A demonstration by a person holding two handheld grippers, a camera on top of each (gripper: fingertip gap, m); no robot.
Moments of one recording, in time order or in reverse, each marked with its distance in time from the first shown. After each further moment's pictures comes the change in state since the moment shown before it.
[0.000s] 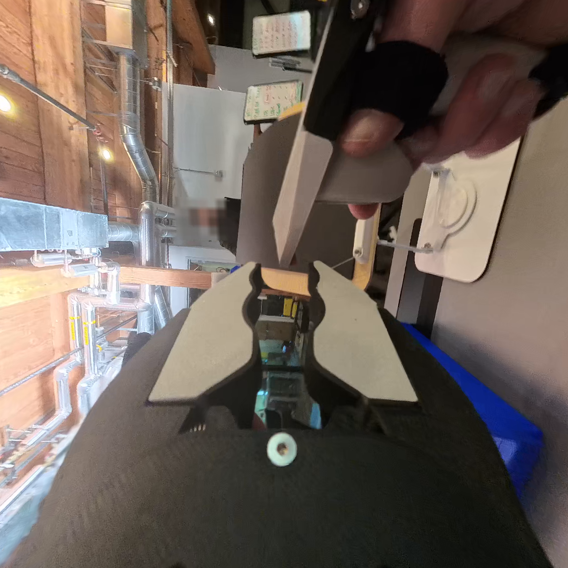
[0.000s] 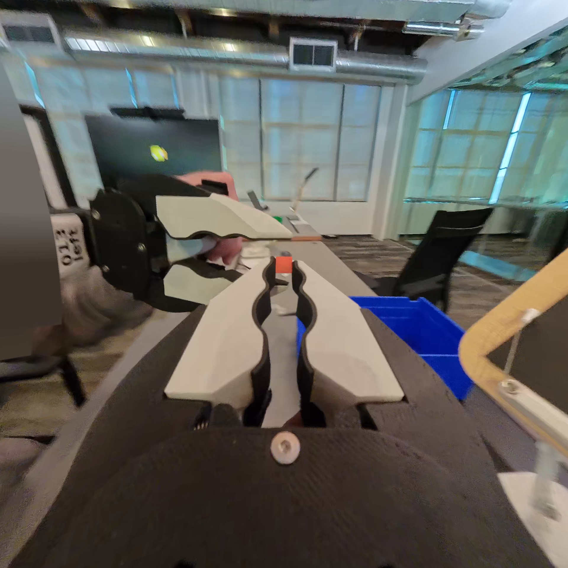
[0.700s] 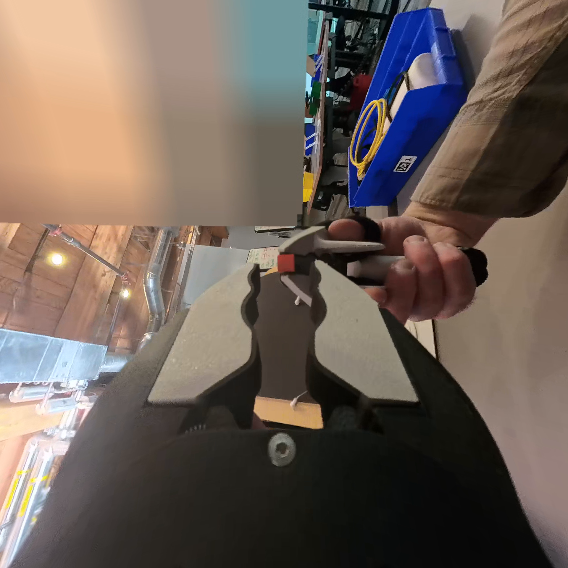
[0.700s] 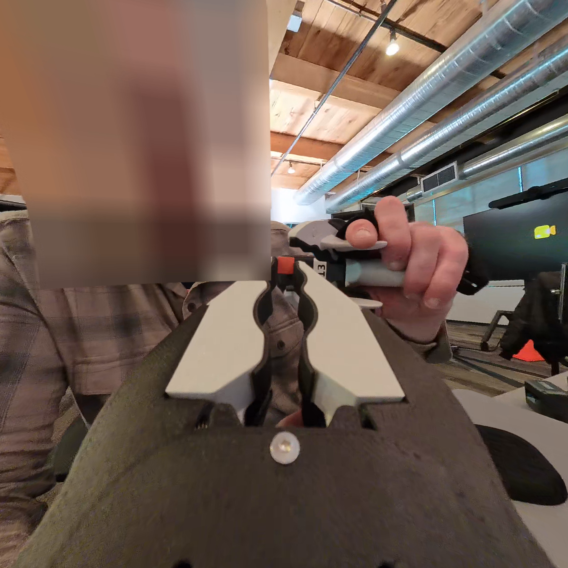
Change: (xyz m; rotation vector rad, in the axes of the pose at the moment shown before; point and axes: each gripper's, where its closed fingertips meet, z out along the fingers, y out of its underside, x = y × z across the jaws) left arm 0.039 -0.099 -0.049 0.524 0.012 0.010; right arm -0.086 0.007 -0.085 0.296 -1.155 0.540
